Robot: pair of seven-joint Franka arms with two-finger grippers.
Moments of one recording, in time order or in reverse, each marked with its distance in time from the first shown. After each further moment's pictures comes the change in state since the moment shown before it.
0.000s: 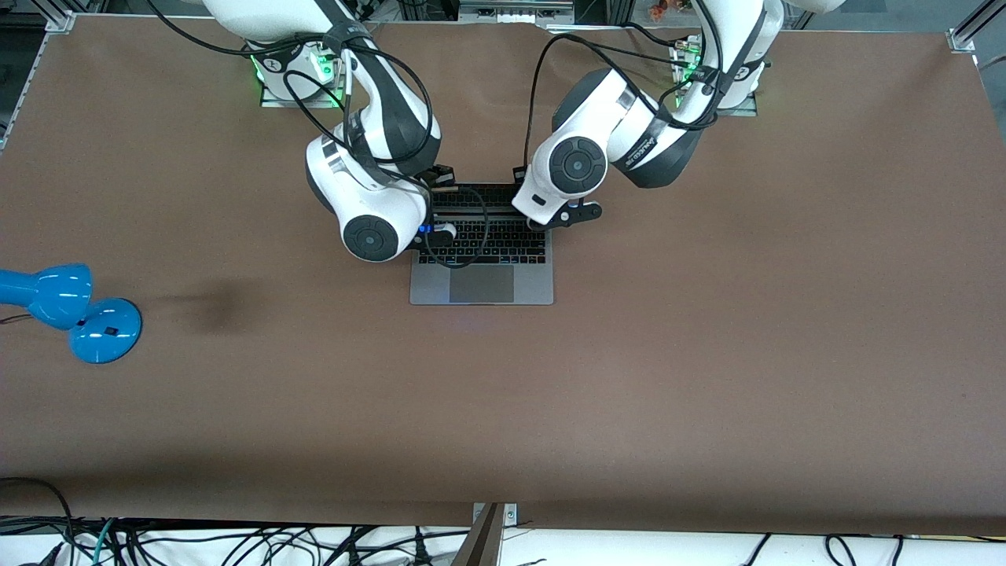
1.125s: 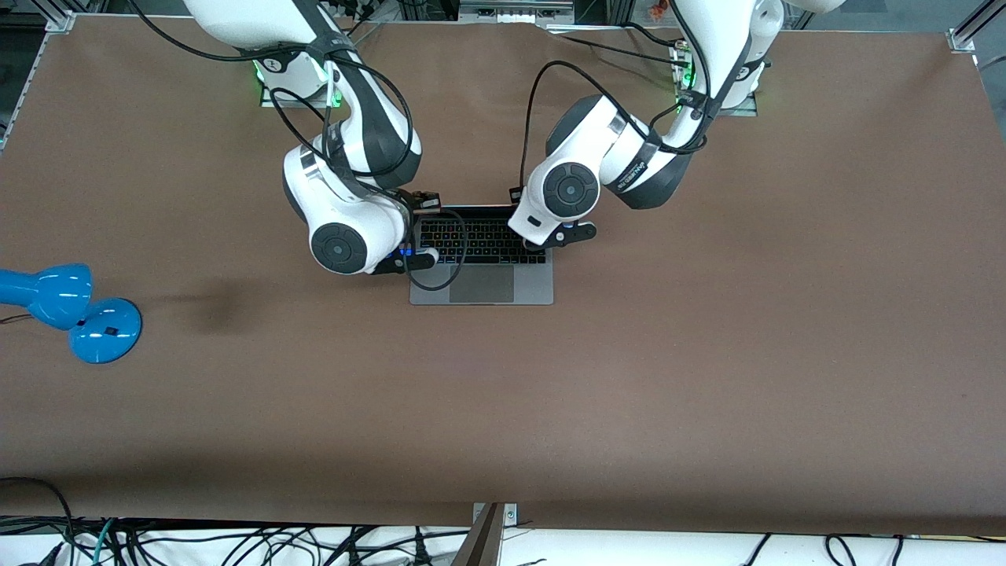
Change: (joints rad) left arm 0.002 0.080 0.014 0.069 0.003 0.029 0.010; right arm -0.037 0.004 -0.021 0.018 -0.049 0.095 -0.065
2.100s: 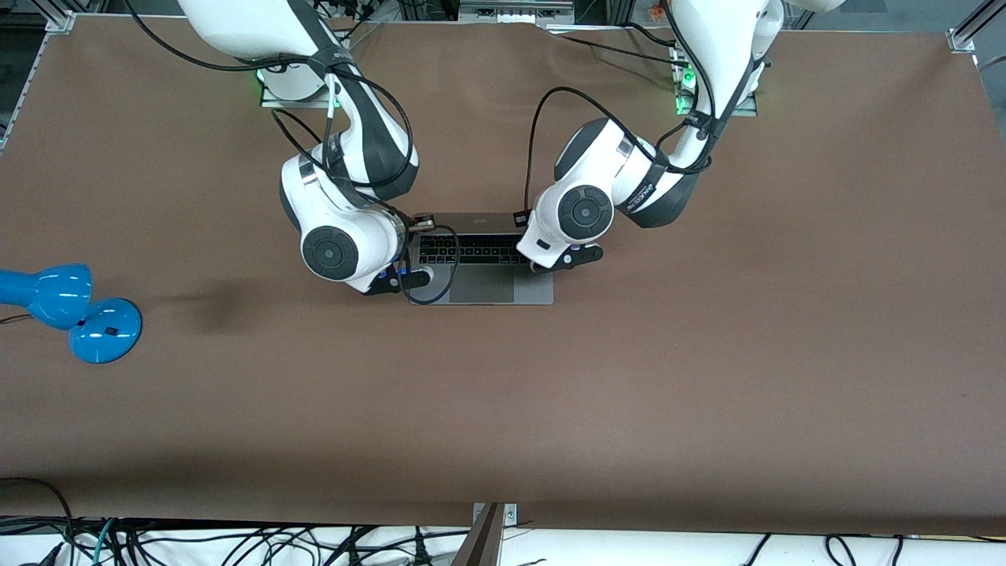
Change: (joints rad) left arm 0.028 0.060 0.011 0.032 0.000 0.078 0.024; right arm -0.017 0.032 -0.001 0.005 -0.045 0.133 -0.075
